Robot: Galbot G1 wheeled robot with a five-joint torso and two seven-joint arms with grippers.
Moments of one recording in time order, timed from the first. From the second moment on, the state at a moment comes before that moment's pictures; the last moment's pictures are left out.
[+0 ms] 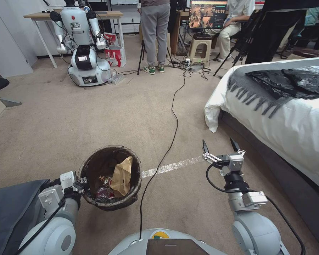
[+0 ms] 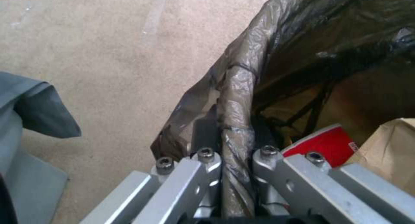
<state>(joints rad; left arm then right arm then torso) 1.78 -1.49 -0.74 -2.50 -0.53 0.74 -0.41 -1.72 1.28 0.55 2.32 0.11 0.10 0.14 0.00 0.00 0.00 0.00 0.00</state>
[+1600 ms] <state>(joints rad) 1.72 -1.48 -0.72 -2.34 -0.52 0.74 -0.41 -1.74 1.30 0.53 2.33 0.08 0.10 0.16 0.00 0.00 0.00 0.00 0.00</state>
